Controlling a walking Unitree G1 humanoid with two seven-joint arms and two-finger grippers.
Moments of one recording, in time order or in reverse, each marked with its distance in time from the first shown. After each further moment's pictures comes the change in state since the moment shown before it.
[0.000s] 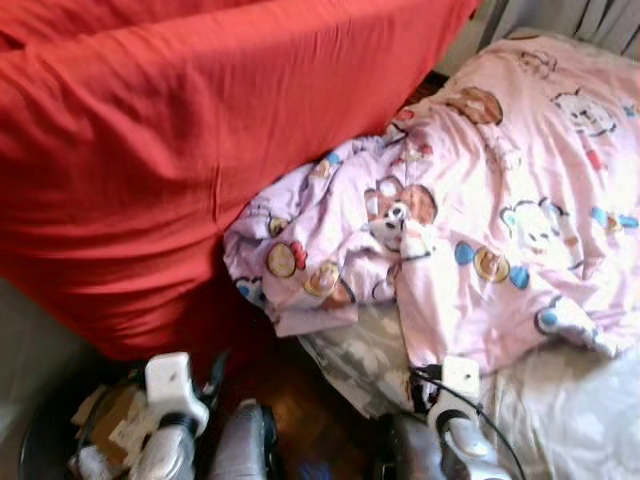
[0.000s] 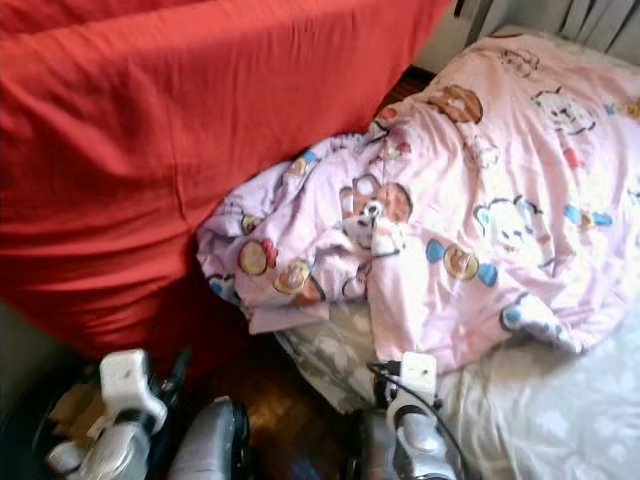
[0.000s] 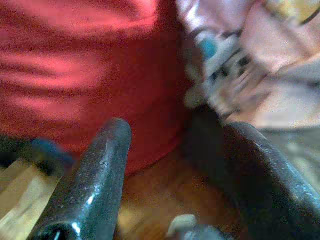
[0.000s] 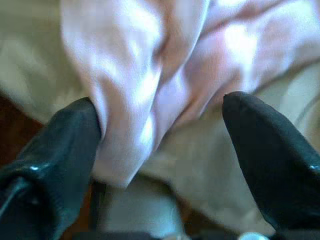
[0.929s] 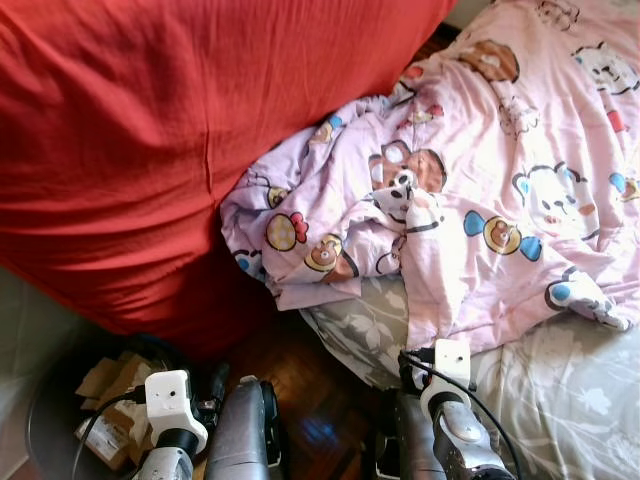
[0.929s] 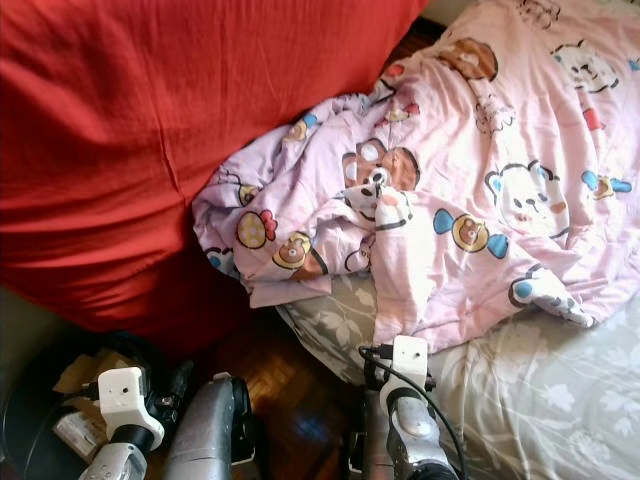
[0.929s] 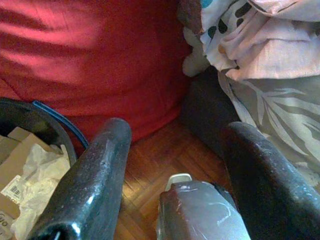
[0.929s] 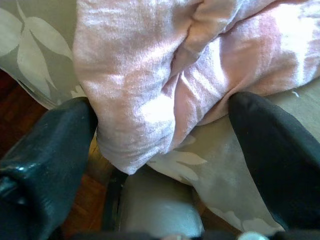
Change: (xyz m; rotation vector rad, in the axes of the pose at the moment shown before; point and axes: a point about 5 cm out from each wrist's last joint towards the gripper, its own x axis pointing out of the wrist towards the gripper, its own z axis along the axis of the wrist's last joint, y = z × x) left arm -0.020 -0.006 0.001 0.007 -0.008 -0.023; right arm 0.005 0.011 0.026 -0.008 -0.115 0.073
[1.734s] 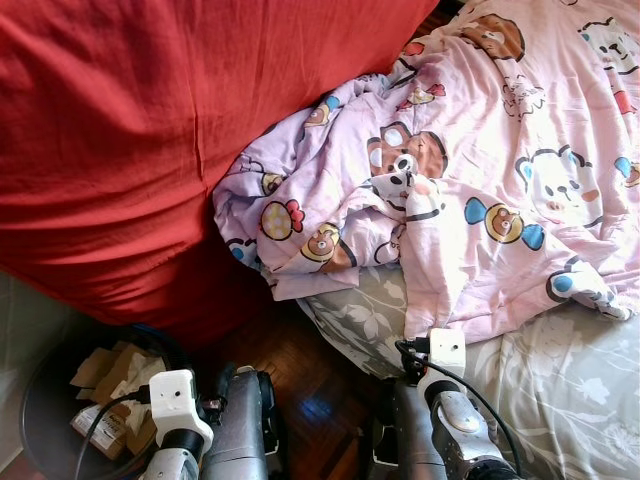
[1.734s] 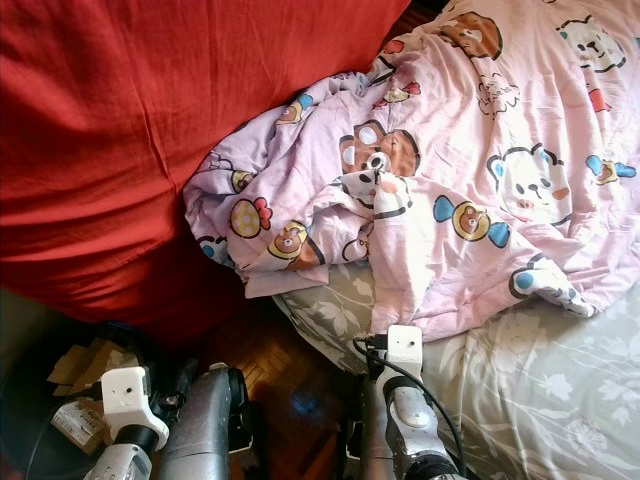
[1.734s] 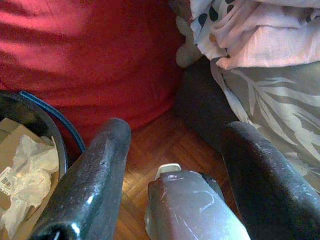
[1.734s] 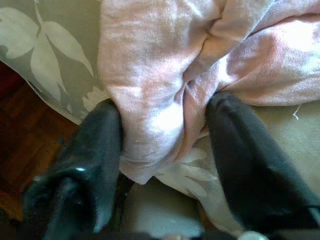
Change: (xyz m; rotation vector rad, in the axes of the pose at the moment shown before) left arm -0.008 -0.009 0.004 -0.008 0.002 -0.001; right arm 0.003 0.005 0.012 -0.044 -0.059 0.056
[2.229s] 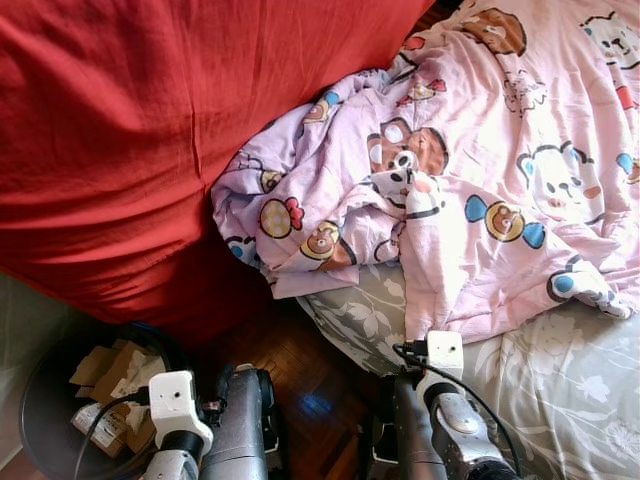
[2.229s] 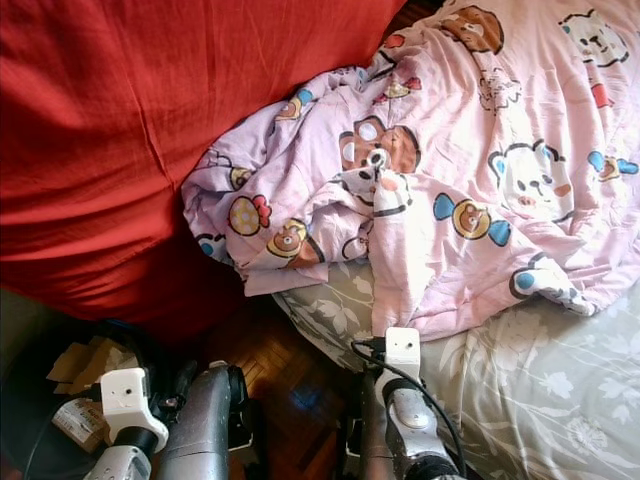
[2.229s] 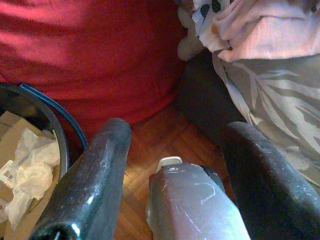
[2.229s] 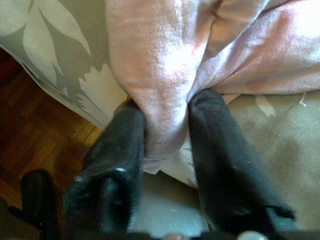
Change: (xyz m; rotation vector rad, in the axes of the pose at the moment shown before) left arm -0.002 0.000 0.001 0.000 0.008 0.003; right arm 0.000 0.002 -0.003 -0.006 0.028 0.009
